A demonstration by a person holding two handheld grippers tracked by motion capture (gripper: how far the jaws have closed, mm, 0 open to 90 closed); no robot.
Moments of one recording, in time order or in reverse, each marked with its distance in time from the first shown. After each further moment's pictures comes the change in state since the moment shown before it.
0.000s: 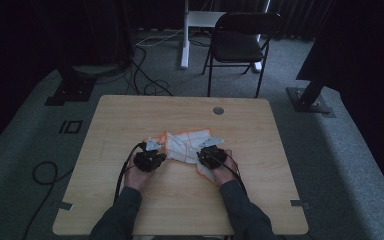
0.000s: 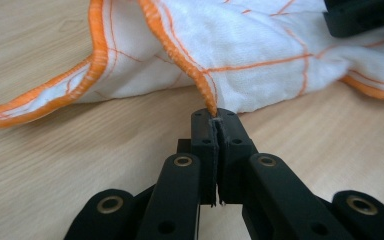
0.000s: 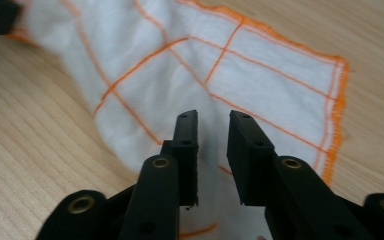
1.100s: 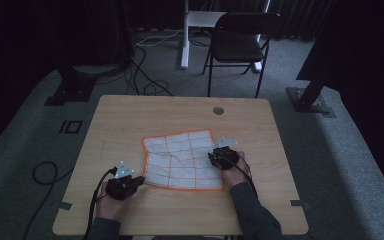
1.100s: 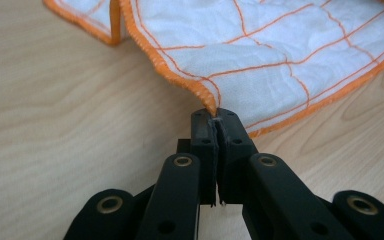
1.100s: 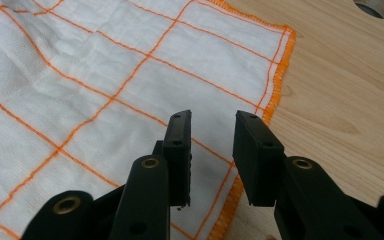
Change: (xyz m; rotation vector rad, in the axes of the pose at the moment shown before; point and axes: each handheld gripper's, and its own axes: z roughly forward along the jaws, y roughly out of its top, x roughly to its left) left arm -0.005 -0.079 -0.072 0.010 0.008 -0.090; right arm -0.026 -0.022 -0.015 0.015 -0.033 0.037
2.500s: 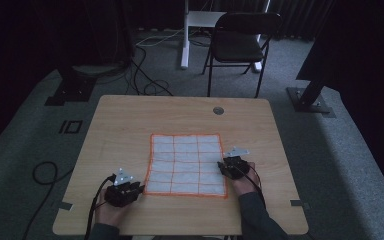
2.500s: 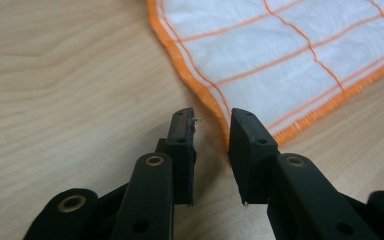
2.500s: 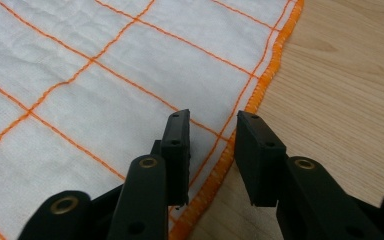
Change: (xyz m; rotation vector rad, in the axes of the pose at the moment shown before) left arm -0.001 -0.017 0.003 0.009 0.010 -0.025; right arm -0.011 -0.042 -0.016 0.024 -0.018 0.080
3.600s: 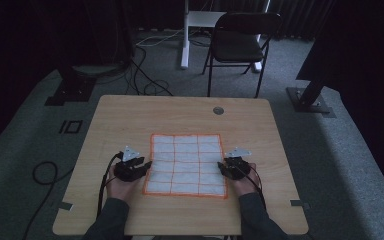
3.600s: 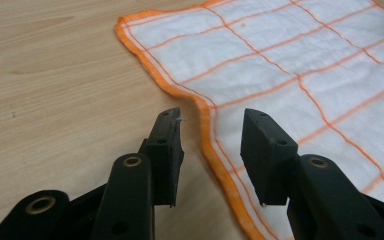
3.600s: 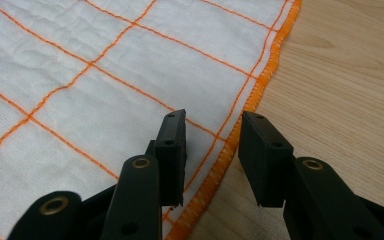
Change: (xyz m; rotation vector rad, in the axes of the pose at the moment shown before) left arm 0.025 0.057 0.039 -0.092 0.064 -0.007; right arm -0.002 -0.004 0.000 -0.021 0.008 0.030
